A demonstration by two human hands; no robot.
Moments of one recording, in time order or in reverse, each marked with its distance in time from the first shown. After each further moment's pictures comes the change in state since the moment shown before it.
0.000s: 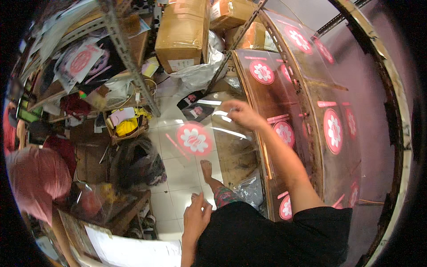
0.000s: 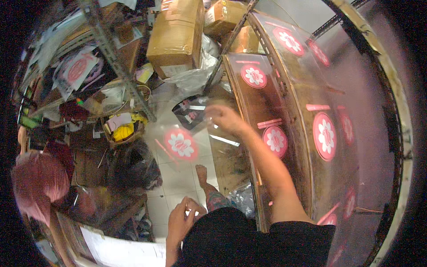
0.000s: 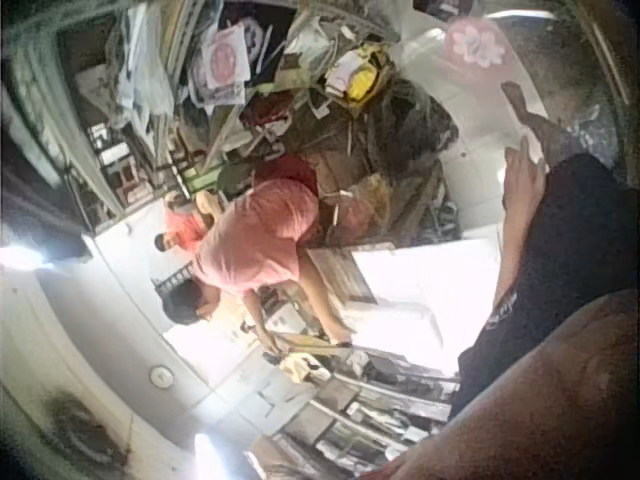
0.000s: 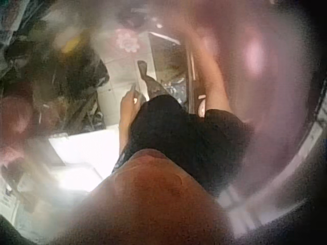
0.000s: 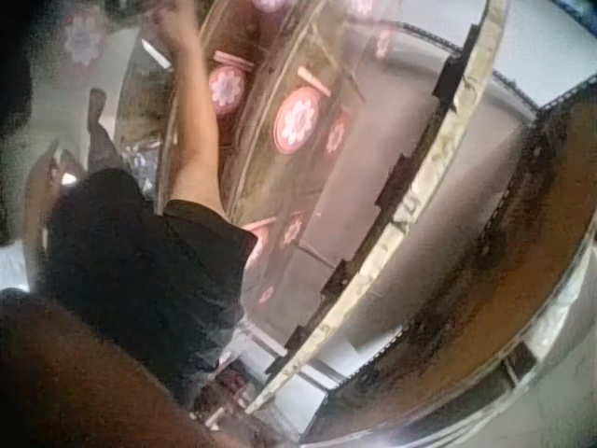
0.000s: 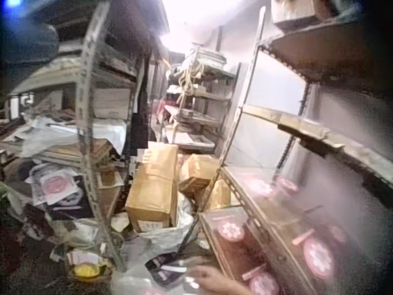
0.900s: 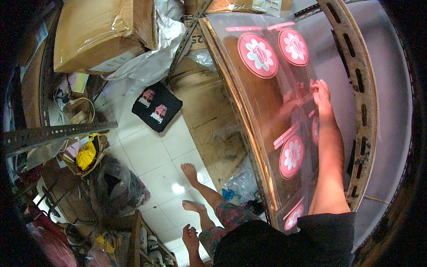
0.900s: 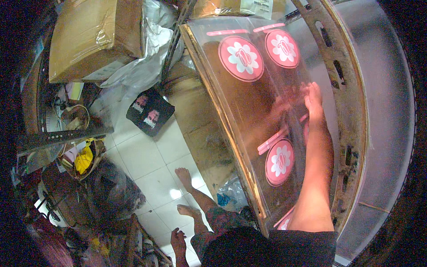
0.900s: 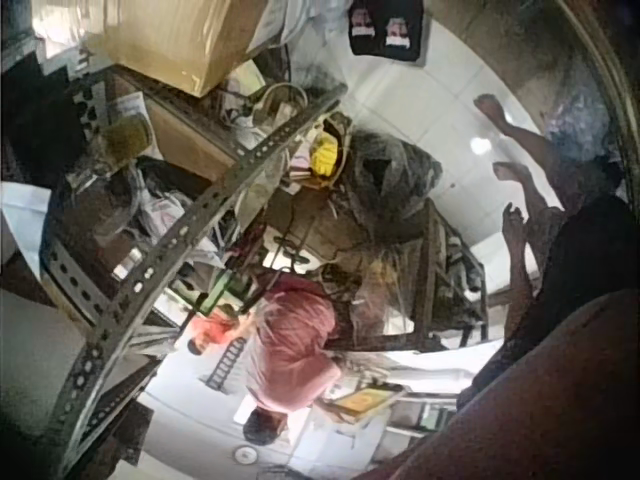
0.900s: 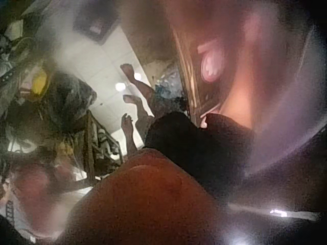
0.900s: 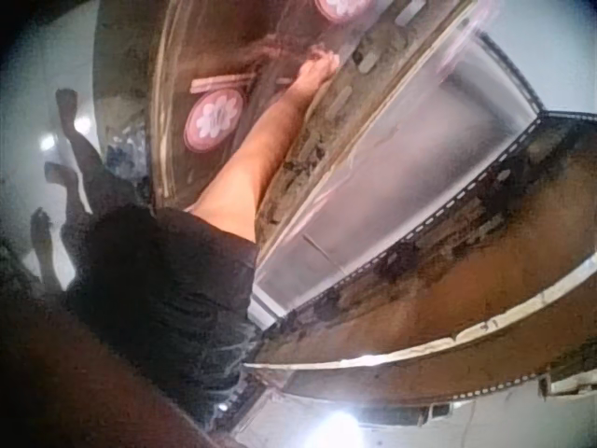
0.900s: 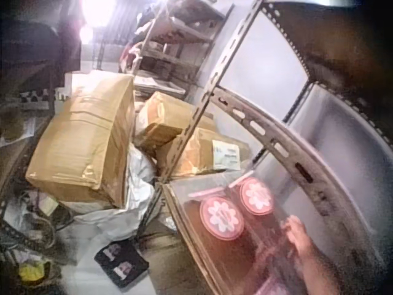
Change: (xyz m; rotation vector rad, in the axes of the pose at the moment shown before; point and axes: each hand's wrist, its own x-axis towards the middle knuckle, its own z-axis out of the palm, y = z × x) left_hand 0.106 -0.192 0.154 -0.493 -0.005 -0.709; right_hand -0.056 0.312 -0.401 0.361 1.270 0.258
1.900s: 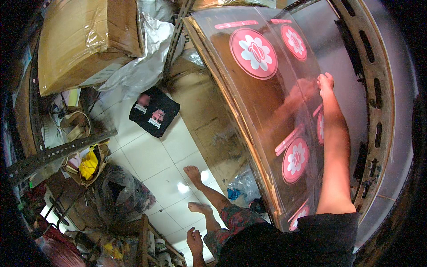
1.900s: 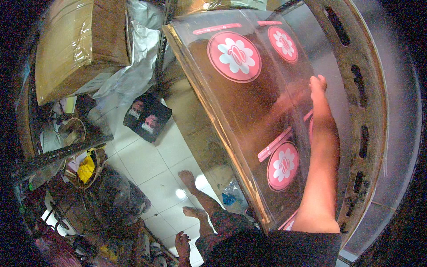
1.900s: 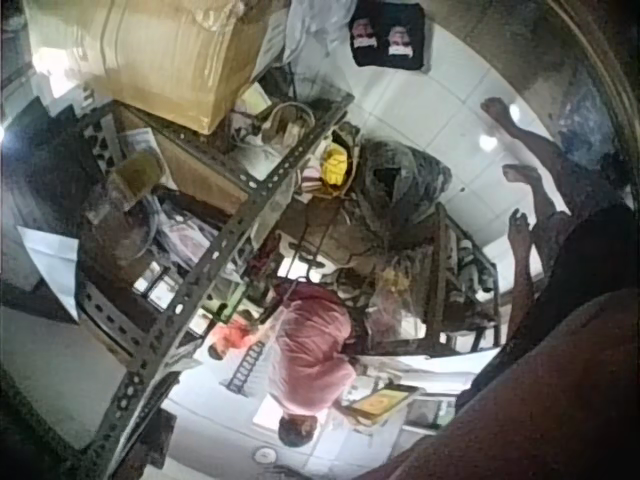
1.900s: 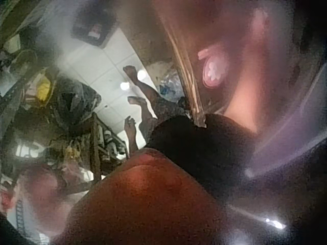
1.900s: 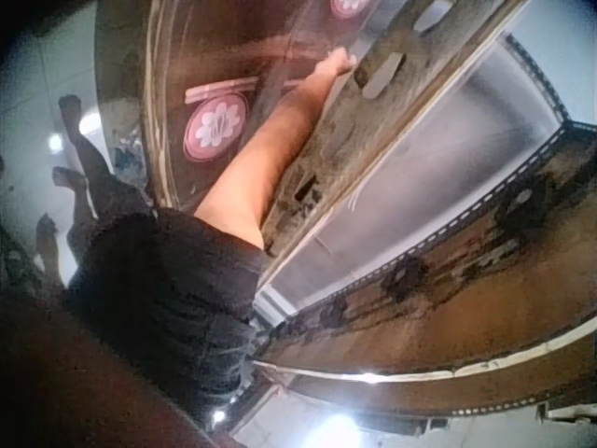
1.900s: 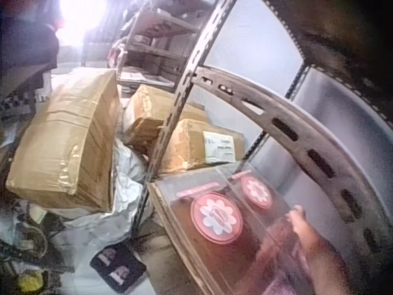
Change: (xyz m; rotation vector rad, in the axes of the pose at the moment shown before) left_hand 0.012 0.001 0.009 -0.017 -0.009 -0.069; right_hand 0.051 0.009 -0.007 -0.569 0.279 0.061
